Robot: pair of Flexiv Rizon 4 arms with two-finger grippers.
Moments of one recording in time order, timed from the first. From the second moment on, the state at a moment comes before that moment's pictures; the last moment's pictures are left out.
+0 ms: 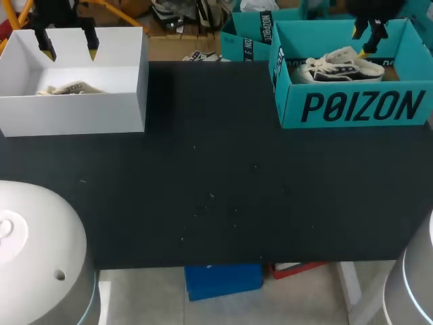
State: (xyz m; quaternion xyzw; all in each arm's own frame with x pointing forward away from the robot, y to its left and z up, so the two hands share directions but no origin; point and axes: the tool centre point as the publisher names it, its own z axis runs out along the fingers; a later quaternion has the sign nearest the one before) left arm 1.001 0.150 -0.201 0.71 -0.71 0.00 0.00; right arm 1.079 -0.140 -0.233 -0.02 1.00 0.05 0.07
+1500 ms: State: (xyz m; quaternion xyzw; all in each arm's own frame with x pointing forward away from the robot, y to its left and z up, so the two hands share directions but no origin) left arm 1.001 0.150 -0.201 0.71 -0.71 0.00 0.00; right arm 1.145 -0.157 -0.380 0.01 1.00 0.03 0.00
